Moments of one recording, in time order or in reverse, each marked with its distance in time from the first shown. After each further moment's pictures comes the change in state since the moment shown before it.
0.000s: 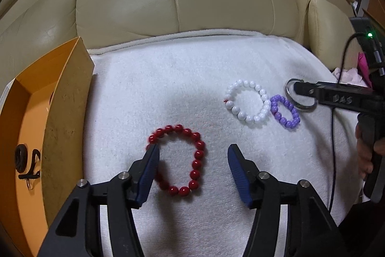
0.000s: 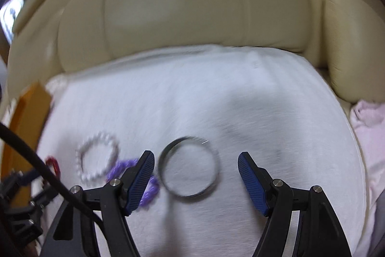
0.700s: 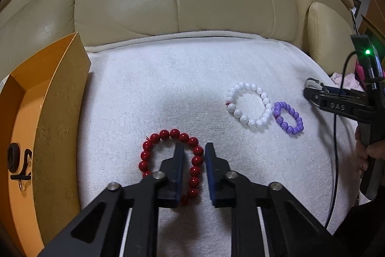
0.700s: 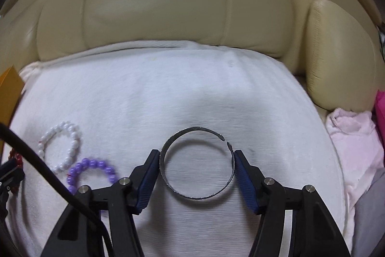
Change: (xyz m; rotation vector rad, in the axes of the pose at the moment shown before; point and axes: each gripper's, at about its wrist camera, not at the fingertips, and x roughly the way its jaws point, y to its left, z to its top) left arm 0.005 0.010 0.000 -0.032 -0.021 -0.039; right arm 0.008 -0.023 -0.005 -0.017 -0.022 -0.170
